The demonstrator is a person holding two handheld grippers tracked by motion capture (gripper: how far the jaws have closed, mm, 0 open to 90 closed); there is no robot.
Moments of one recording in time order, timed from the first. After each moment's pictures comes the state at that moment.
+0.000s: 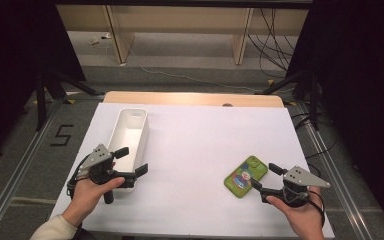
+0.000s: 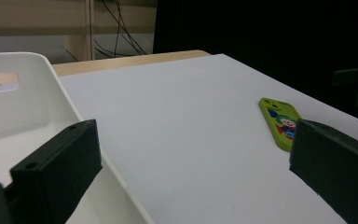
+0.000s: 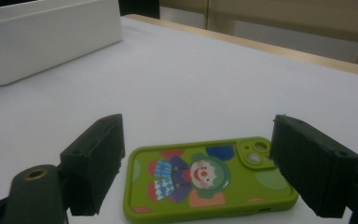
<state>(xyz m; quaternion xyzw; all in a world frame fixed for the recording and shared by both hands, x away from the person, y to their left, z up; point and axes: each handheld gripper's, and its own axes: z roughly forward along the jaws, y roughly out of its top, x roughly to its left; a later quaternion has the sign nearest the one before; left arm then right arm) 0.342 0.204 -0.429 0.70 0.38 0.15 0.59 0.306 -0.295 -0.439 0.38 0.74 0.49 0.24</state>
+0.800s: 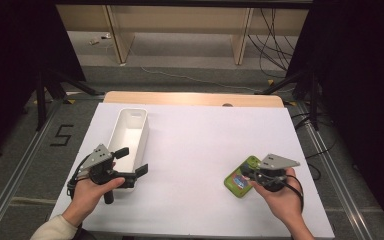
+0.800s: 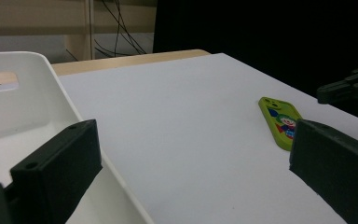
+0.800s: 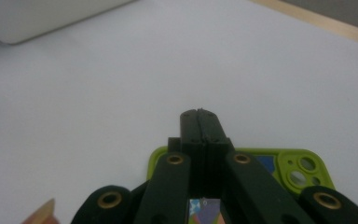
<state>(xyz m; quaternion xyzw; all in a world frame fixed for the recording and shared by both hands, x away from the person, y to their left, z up) 0.342 0.204 -0.429 0.70 0.38 0.15 0.59 0.341 -0.251 -0.431 0.35 0.82 0.41 0.19</state>
